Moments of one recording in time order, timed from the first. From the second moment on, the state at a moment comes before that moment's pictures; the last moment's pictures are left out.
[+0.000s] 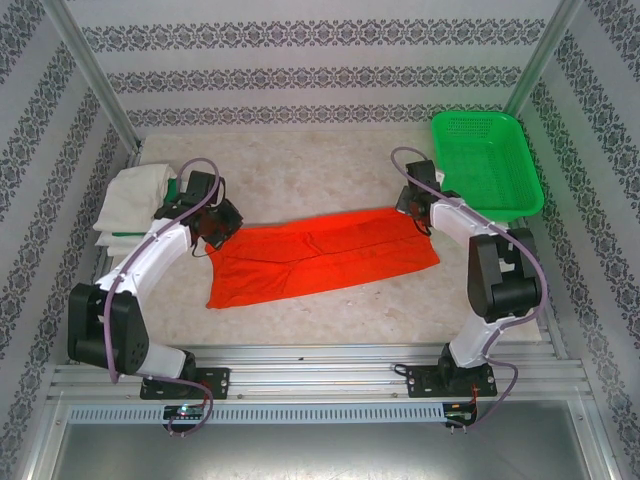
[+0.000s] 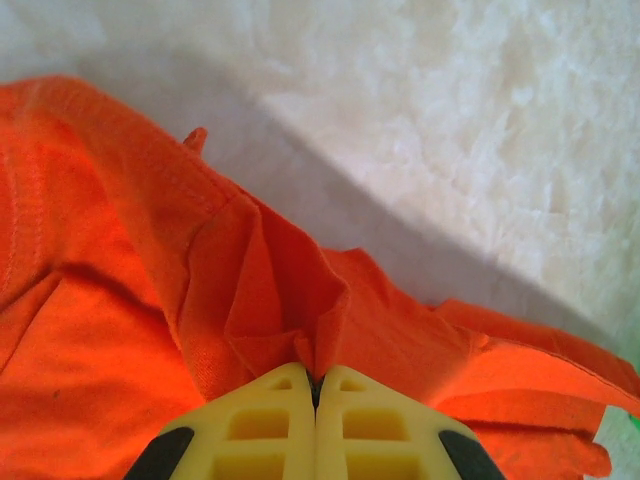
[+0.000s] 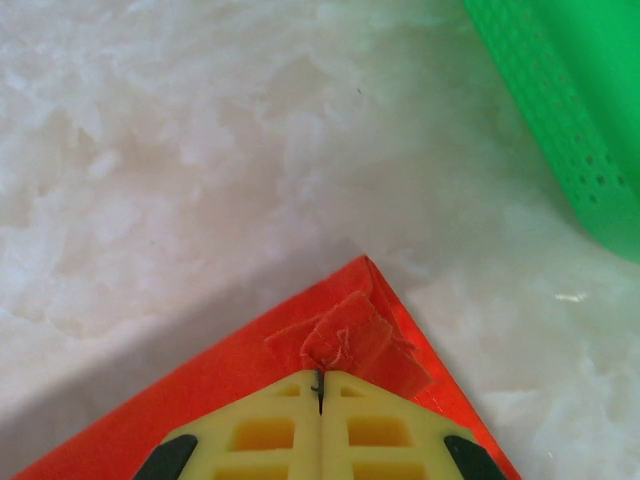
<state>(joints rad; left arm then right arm) -0.17 1.41 1.06 -0.64 0.14 -0.96 0.16 1.73 1.12 -0.32 0.21 0.54</state>
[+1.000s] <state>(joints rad) -0.28 1.23 0.78 -0.73 0.14 -1.11 0.13 1.55 0.83 -0.29 0.20 0.55</state>
